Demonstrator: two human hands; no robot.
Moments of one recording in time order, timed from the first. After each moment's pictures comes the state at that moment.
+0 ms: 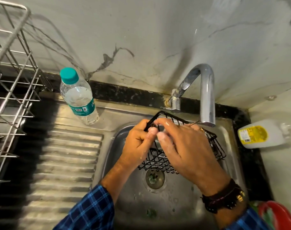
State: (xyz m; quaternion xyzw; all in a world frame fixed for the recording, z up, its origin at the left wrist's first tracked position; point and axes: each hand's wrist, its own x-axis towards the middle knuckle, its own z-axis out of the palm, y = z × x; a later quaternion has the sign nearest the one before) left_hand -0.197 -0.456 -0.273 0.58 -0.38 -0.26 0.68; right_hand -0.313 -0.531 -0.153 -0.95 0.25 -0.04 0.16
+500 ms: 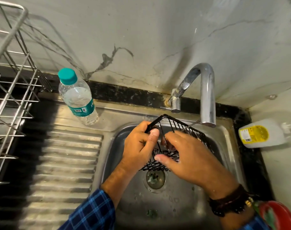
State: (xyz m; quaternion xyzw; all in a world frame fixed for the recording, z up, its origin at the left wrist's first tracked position) left_hand -0.204 -0.452 -0.273 0.64 -0.39 -0.22 0.62; right_hand -0.331 -0.541 -0.167 -0.96 0.21 0.06 0.18
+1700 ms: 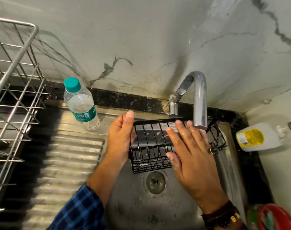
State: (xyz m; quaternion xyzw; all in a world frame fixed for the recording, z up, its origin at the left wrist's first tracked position) left_hand -0.168 -0.445 -0.235 0.54 -0.11 -0.36 0.76; right_hand -0.354 -0.528 -0.181 -0.96 0.27 -0.06 0.02
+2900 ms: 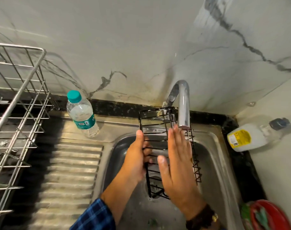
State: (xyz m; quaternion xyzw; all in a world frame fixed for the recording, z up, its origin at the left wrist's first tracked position) left_hand -0.232 -0.452 -0.205 0.47 0.03 -0.54 0.70; right_hand -0.352 -0.492 -0.184 -0.90 0.34 -0.16 0.23
